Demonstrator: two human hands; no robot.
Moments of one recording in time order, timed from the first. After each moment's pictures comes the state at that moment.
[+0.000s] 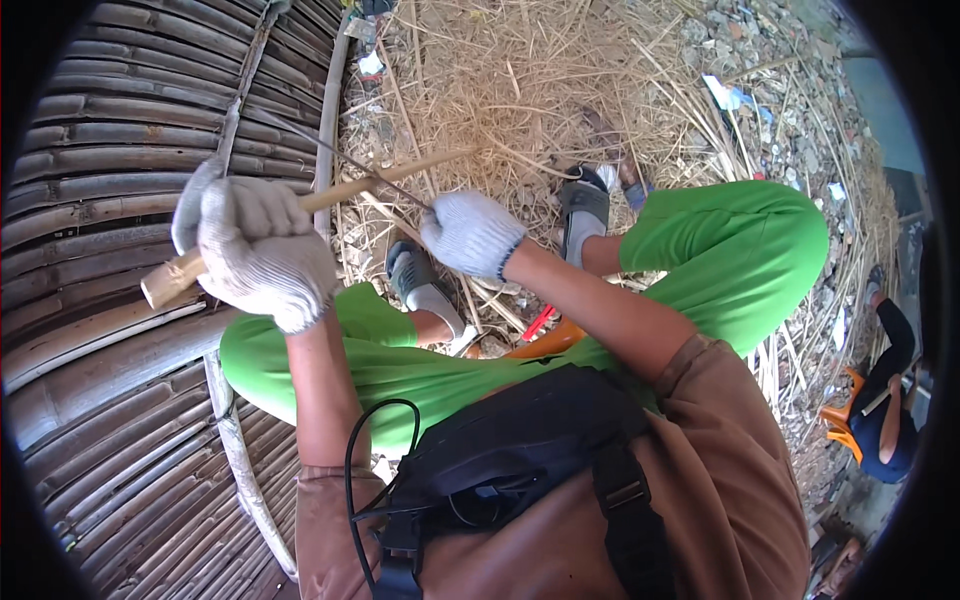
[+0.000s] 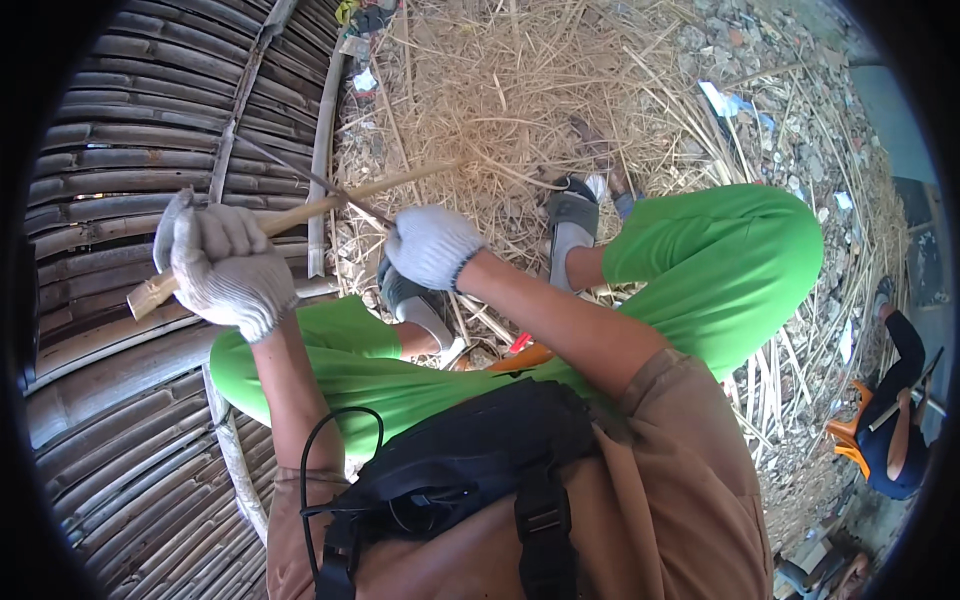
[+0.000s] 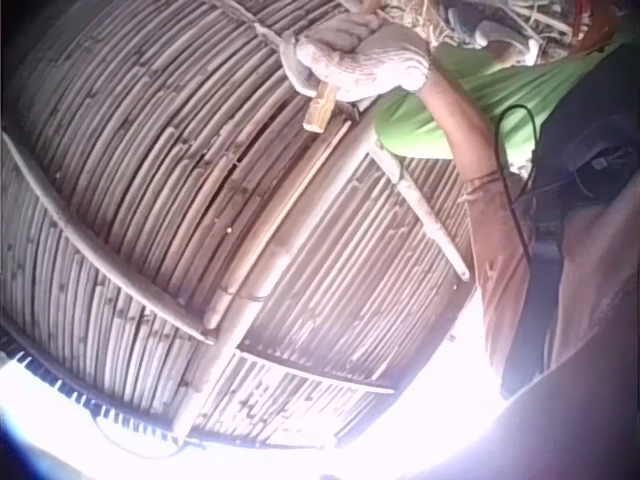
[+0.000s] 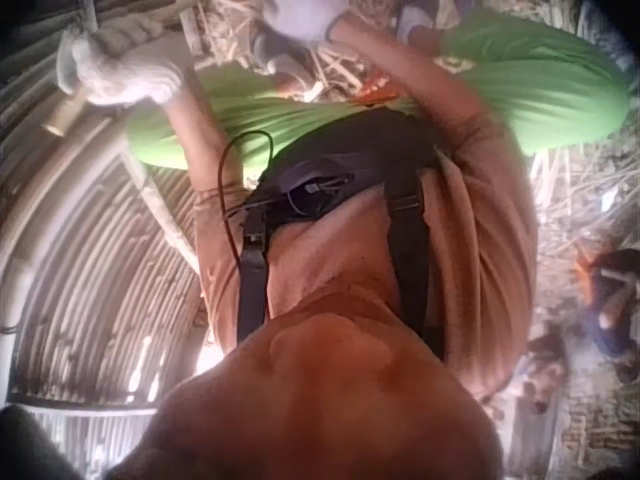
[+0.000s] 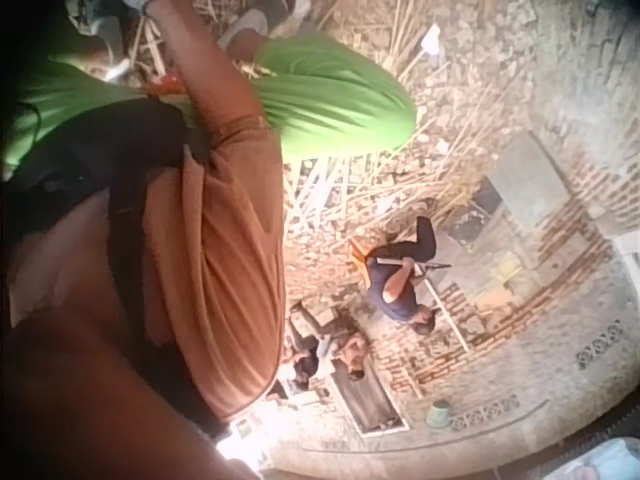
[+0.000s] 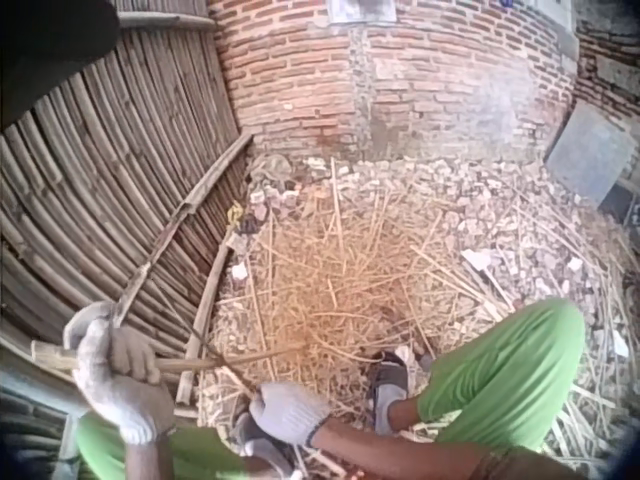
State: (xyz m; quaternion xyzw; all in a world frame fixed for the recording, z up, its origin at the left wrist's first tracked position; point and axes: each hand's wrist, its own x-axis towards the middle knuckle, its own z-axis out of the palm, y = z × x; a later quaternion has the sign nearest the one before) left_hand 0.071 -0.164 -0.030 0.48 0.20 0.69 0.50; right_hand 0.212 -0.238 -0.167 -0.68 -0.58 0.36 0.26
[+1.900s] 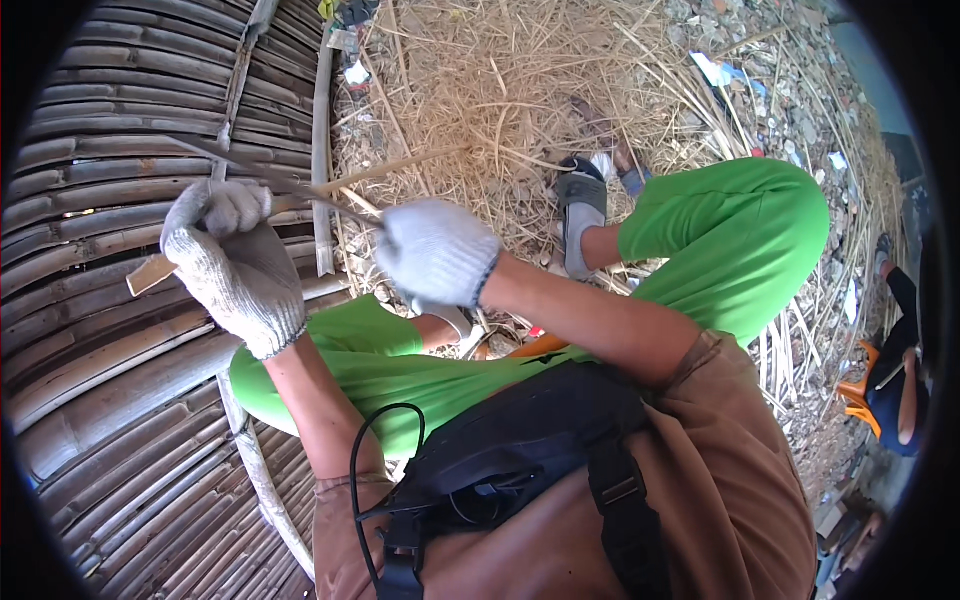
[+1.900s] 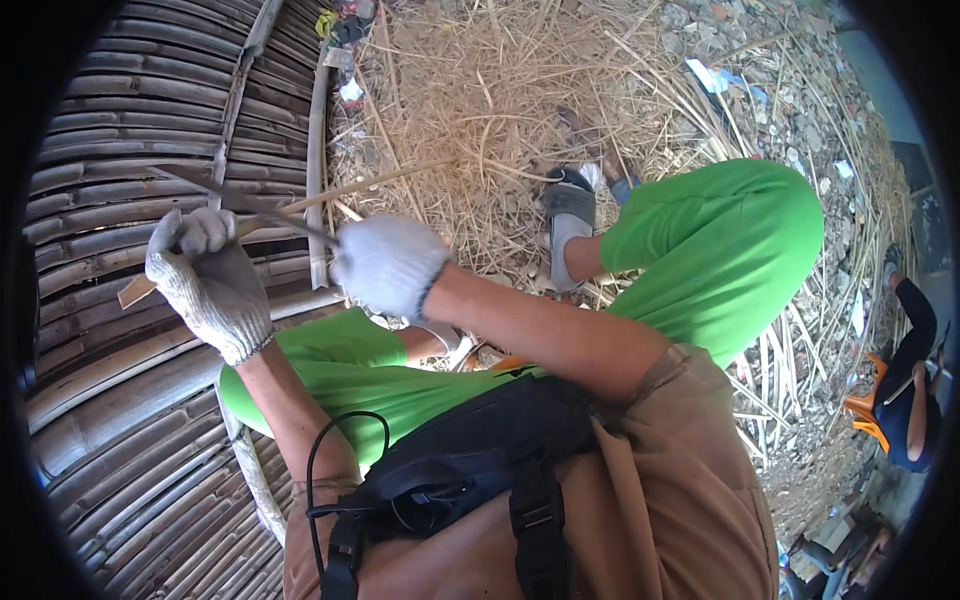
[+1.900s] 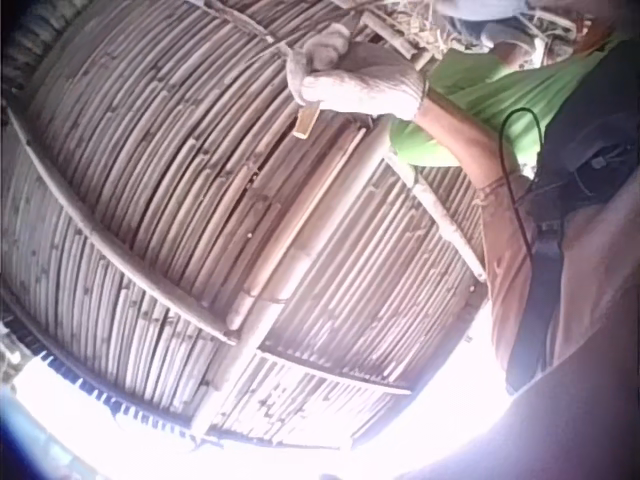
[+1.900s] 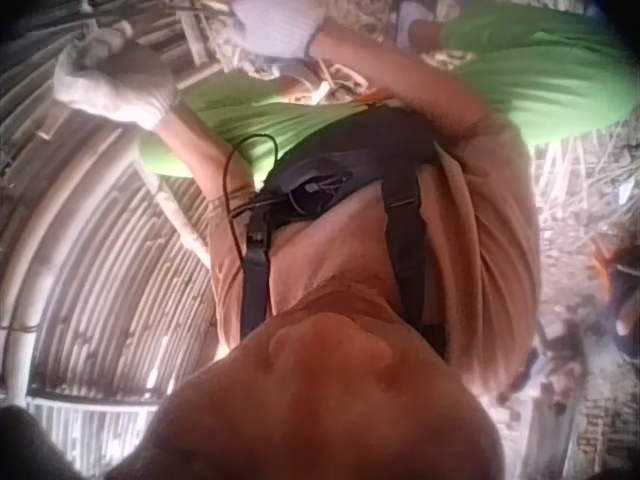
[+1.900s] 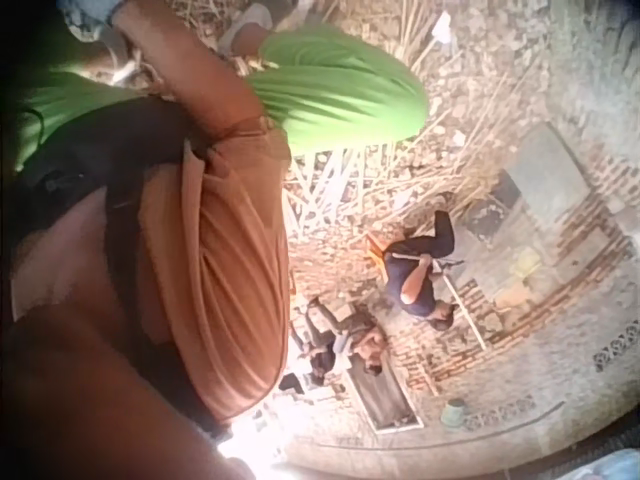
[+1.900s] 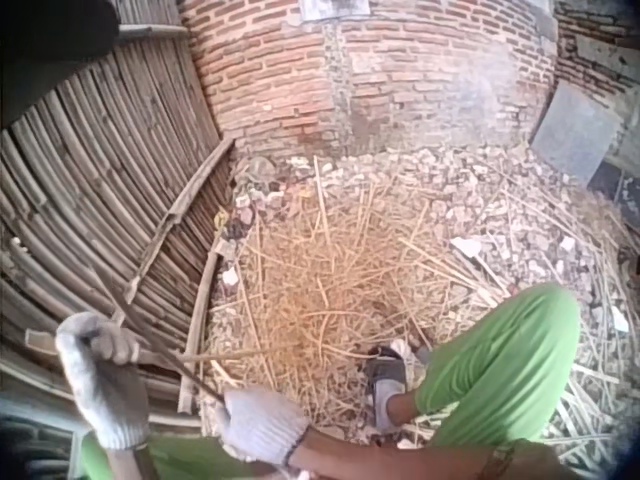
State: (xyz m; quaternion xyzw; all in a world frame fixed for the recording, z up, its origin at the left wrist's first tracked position) left_hand 0.040 -0.147 -0.034 0.61 0.14 0.58 0.53; right_hand 0.195 -0.243 -0.106 -0.65 -0.60 0.38 0.27
